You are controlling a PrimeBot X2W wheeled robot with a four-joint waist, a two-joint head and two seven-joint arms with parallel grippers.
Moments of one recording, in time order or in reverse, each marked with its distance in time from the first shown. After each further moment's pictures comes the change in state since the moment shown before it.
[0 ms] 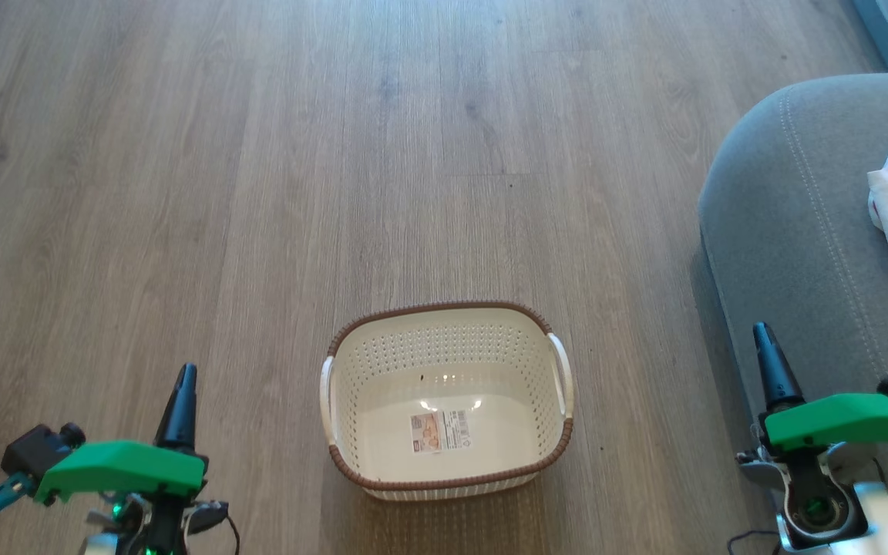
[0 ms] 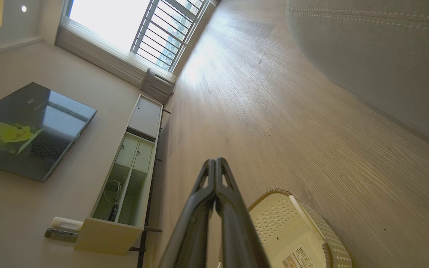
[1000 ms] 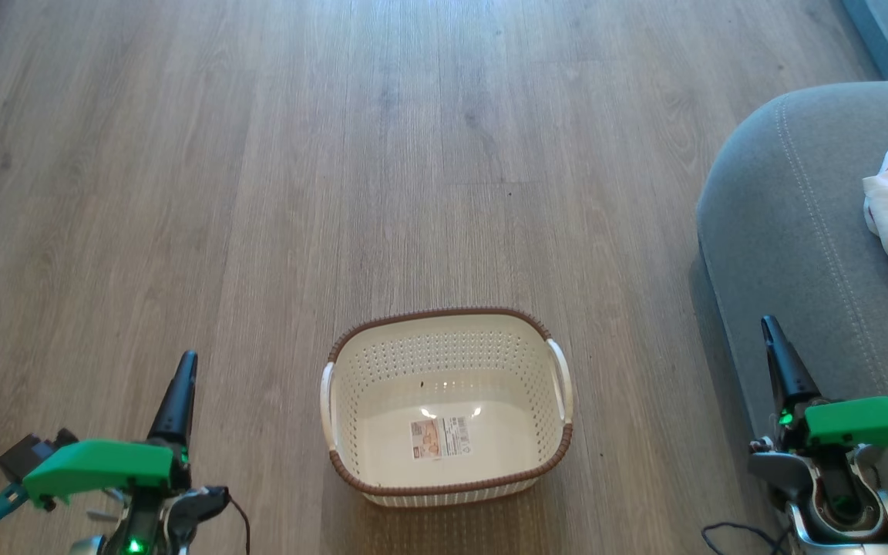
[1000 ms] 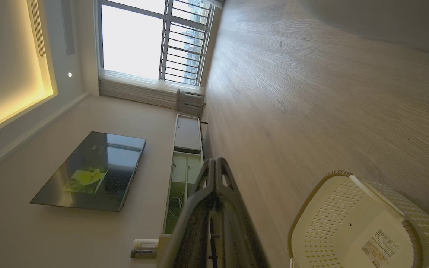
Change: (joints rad) left arm 0.000 0.000 0.005 -0.037 -0.353 -0.008 0.080; right arm 0.021 0.010 -0.029 -0.066 0.347 0.000 0.085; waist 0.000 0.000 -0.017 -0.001
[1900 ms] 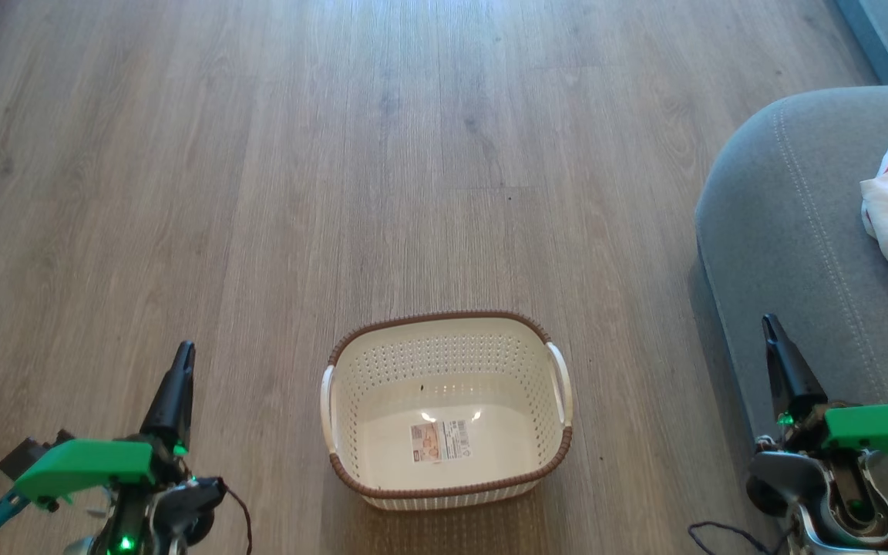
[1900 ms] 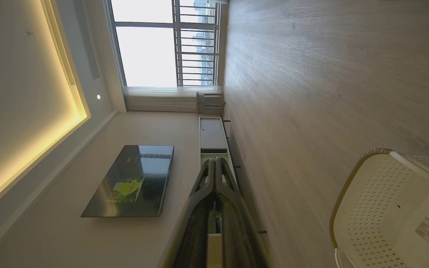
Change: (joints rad) left arm 0.000 0.000 0.007 -0.026 -0.192 -0.001 0.044; right arm 0.020 0.011 -0.012 -0.039 0.191 -0.001 0.047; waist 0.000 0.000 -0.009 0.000
